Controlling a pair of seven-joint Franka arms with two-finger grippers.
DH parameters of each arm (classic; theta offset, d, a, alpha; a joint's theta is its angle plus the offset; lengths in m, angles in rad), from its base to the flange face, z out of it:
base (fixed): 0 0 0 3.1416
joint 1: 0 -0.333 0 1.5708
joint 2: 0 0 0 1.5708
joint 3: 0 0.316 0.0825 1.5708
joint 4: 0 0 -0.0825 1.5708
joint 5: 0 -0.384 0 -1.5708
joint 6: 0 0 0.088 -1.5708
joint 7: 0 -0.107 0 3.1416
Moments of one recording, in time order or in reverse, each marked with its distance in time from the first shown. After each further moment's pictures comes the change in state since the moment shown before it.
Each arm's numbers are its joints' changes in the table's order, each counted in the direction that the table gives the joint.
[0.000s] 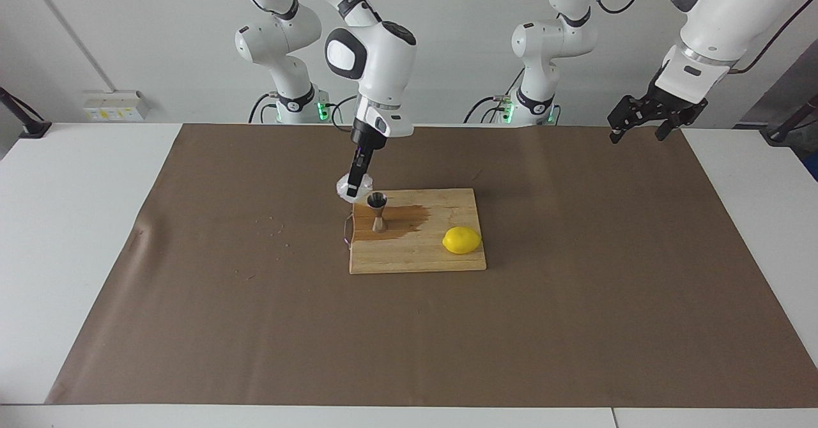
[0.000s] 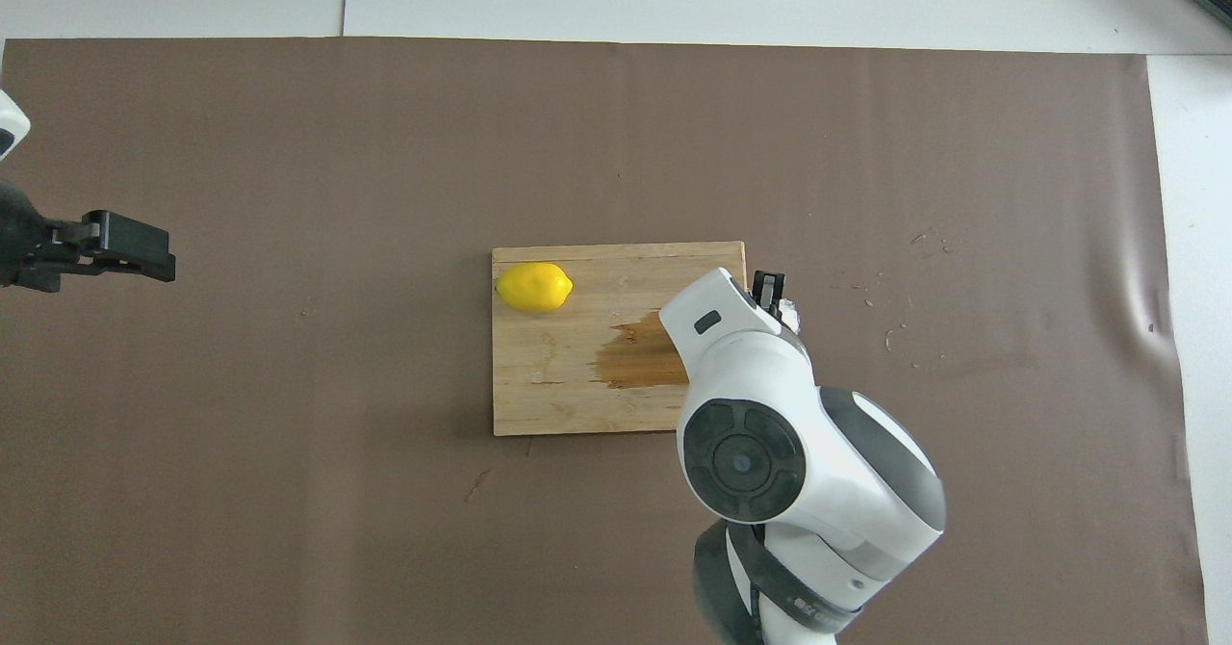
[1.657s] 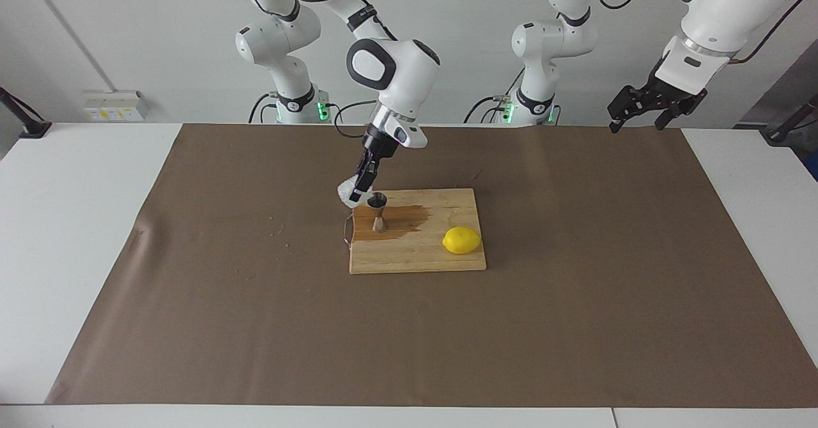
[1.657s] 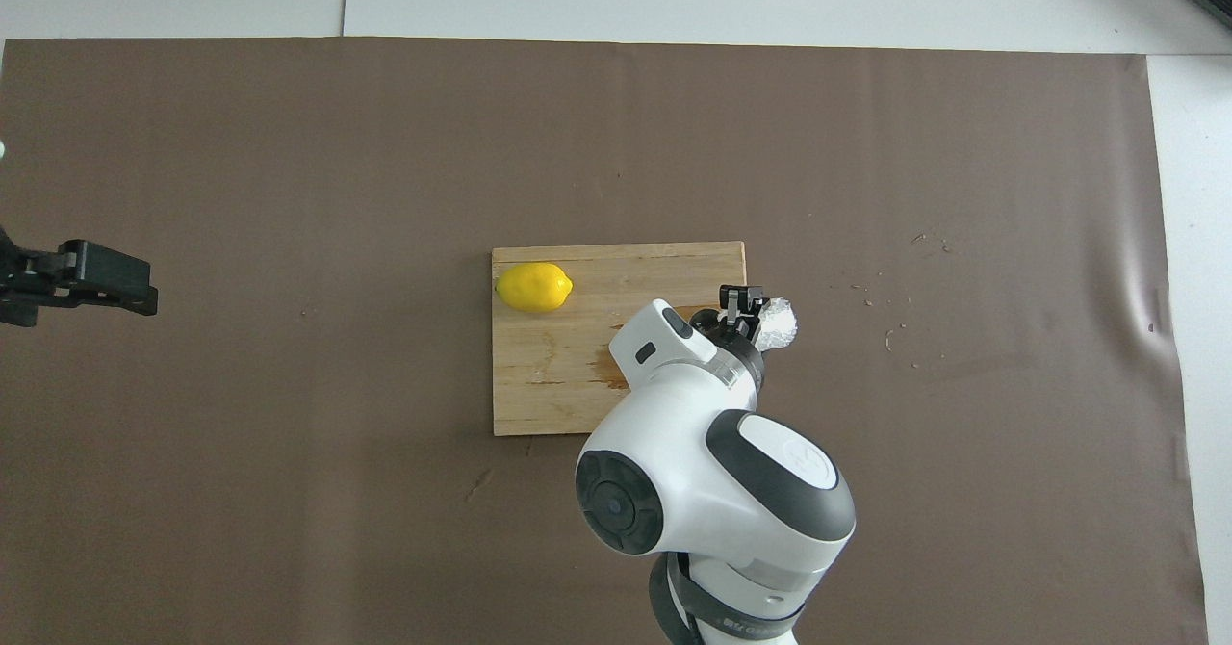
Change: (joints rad) left arm 0.000 -0.025 0.003 -0.004 0.000 -0.052 0.000; right arm -0.055 0.080 0.017 0.012 0.208 -0.084 -0.094
